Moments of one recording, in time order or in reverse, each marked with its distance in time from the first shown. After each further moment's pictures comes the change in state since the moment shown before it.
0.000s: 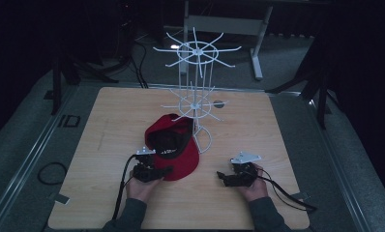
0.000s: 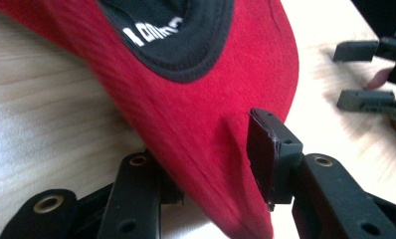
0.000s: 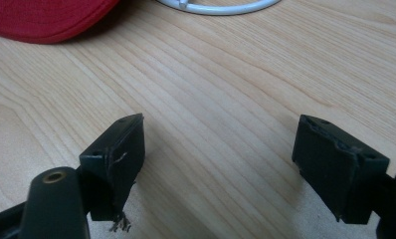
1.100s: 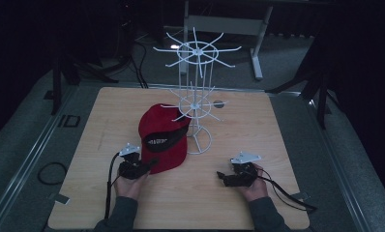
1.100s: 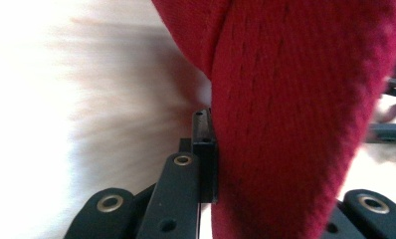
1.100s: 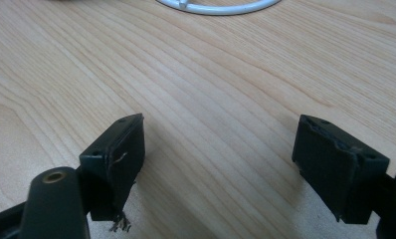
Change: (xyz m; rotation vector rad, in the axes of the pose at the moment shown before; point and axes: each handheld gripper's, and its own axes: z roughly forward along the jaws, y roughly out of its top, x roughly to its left) left arm 0.021 0.001 -0.035 -0.171 0.081 0.052; right arm 0.000 0.000 0.000 0.000 0.000 0.000
